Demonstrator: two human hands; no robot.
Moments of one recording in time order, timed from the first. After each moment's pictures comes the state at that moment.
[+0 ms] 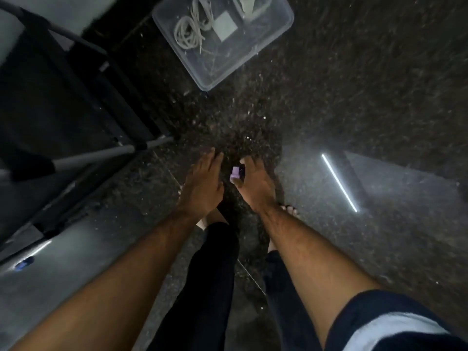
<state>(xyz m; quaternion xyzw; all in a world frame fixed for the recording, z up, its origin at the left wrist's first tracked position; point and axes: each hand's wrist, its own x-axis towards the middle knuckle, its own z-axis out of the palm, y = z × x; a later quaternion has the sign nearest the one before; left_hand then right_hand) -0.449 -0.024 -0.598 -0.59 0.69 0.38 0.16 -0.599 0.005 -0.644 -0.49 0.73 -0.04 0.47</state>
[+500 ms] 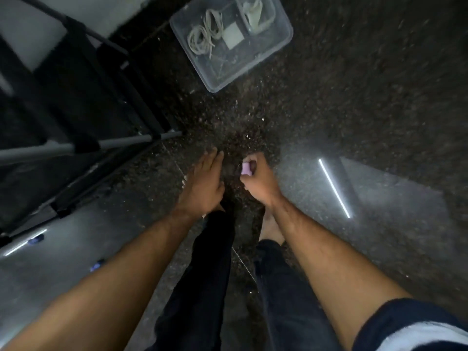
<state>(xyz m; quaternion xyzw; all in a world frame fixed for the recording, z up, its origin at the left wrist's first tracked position) -0.453 -0.015 -0.537 -0.59 0.69 0.39 0.16 -0.625 -0.006 -0.577 -0.35 0.70 -0.13 0.61</state>
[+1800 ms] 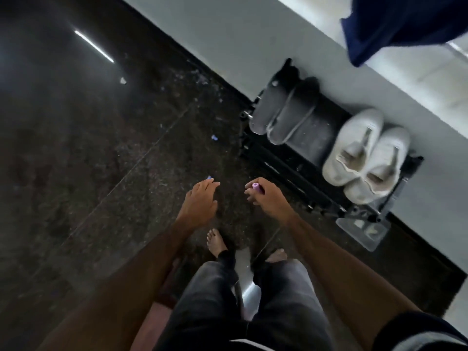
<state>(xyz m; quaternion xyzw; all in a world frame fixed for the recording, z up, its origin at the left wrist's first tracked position) -0.131 0.363 -0.059 -0.90 0.25 0.32 -0.15 -0.211 0.140 -0.045 -0.75 0.27 0.21 0.56</state>
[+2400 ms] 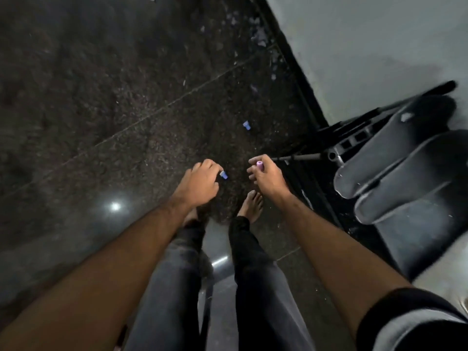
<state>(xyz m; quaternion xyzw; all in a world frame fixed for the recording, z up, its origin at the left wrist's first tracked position) 0.036 0.391 -0.251 -0.91 0.13 0.38 -0.14 0.026 0.184 -0.265 -0.75 0.28 0.30 0.52</state>
